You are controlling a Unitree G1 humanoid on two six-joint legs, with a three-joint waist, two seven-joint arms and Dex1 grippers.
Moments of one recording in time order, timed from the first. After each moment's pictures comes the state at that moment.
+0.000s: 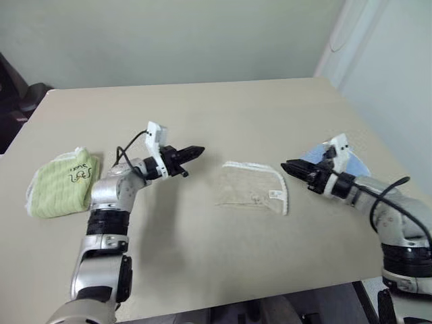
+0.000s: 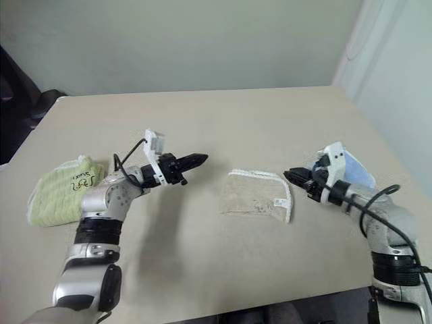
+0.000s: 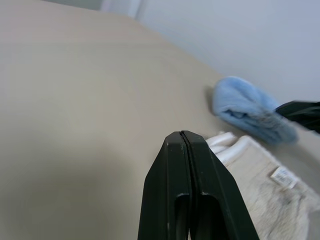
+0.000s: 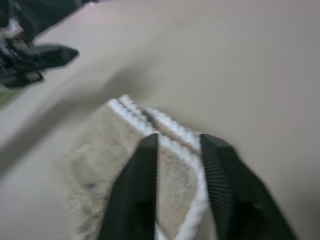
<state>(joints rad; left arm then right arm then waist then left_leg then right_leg) -0.67 0.45 0.14 0.39 -0.49 0.57 -0.96 -0.41 -0.56 -0.24 -0.21 0.69 1.01 0.65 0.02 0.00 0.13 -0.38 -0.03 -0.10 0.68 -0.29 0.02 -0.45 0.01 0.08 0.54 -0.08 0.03</state>
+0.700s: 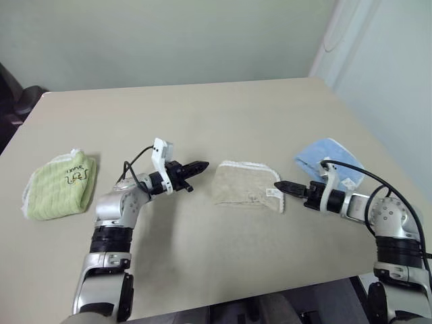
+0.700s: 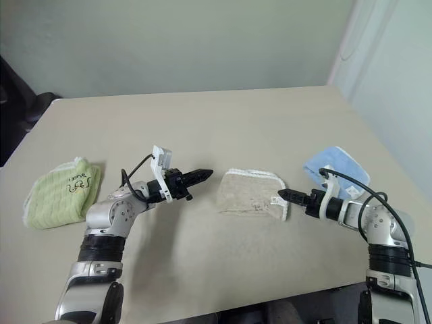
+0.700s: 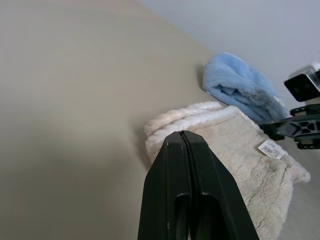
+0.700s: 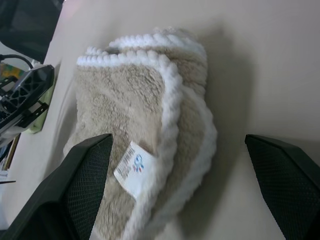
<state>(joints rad) -0.57 0.41 0.13 0.27 -0.51 0.62 -0.91 -0.47 -0.48 -0.26 0.09 0.79 1.24 0.55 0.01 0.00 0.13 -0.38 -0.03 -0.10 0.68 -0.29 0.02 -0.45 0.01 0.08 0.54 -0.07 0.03</state>
